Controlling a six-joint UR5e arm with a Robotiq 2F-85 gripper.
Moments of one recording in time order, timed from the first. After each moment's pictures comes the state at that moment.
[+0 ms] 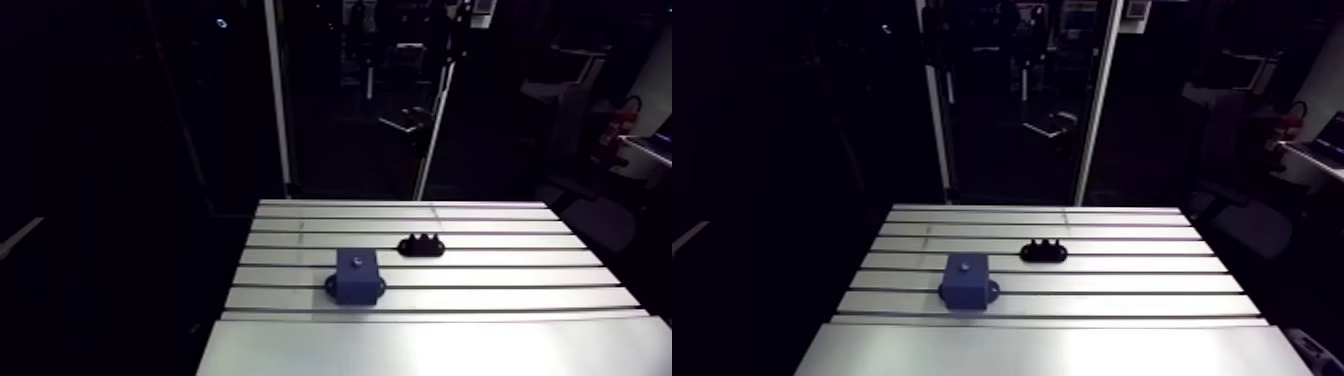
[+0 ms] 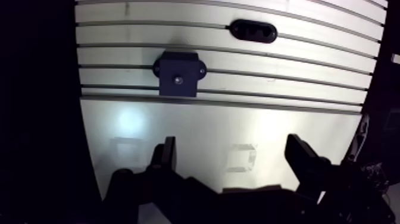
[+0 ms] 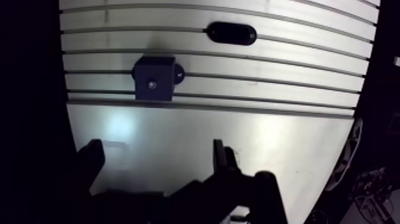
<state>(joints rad) -0.02 -1.43 1.36 -1.39 -1.61 -1.67</state>
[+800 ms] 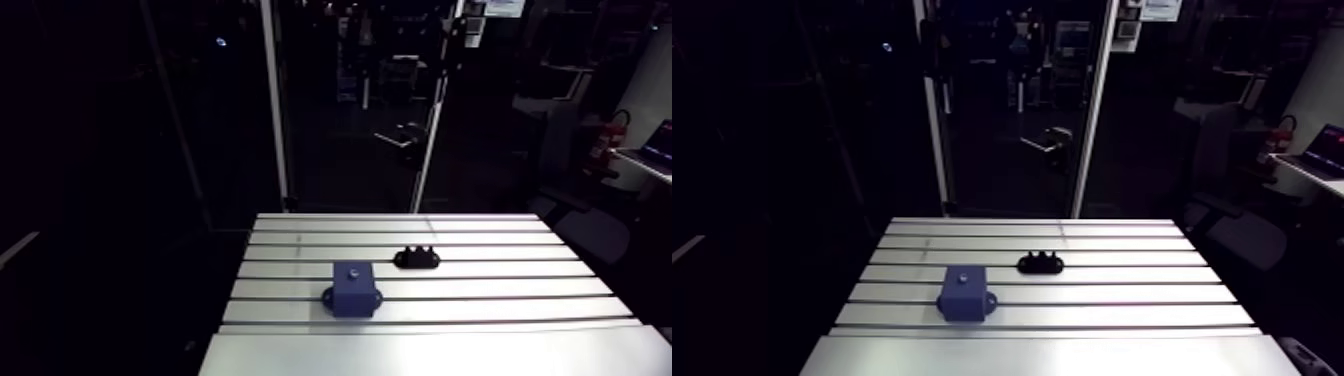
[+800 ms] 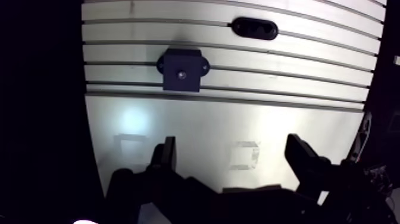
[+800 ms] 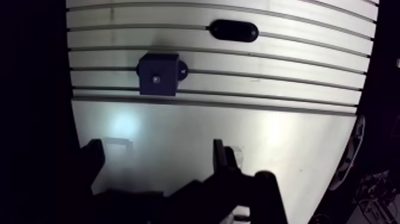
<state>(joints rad) -0.03 -1.48 1.40 -1.40 -1.59 -1.68</state>
